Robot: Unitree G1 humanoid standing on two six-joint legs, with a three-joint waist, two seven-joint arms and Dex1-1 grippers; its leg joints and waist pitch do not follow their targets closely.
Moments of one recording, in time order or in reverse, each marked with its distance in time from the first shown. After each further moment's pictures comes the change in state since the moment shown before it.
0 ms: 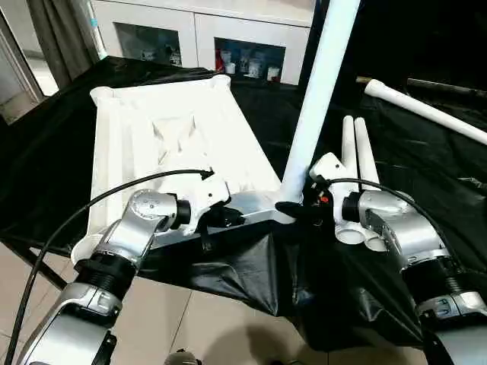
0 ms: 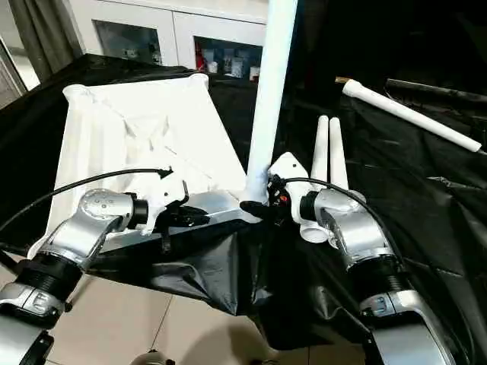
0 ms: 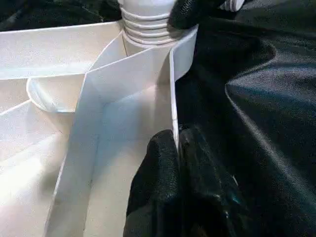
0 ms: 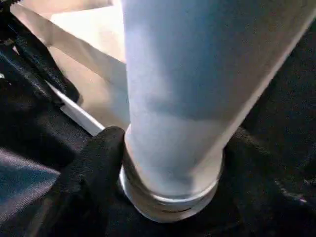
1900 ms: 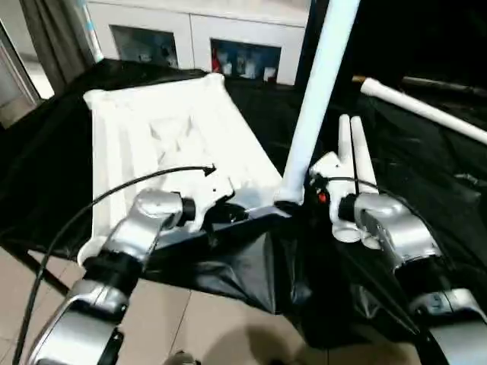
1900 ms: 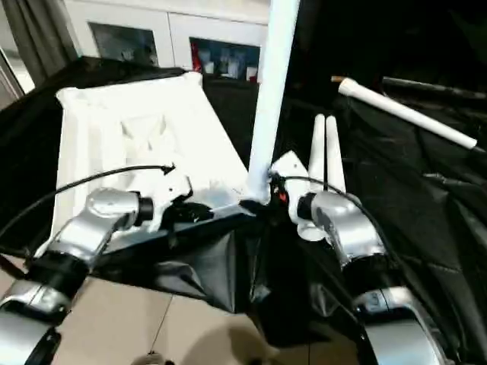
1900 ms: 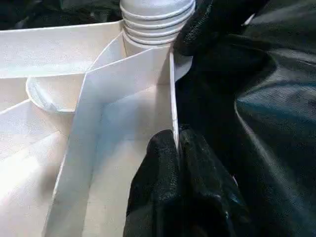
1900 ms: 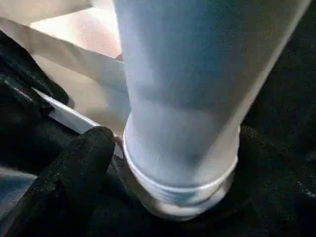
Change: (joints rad) left arm -0.004 -0.029 0.018 0.001 -0.003 0.027 0.027; right arm -0.018 0.037 -0.021 0.068 0.012 0.011 -0.055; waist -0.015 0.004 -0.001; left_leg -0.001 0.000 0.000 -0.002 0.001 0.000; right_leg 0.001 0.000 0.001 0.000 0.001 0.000
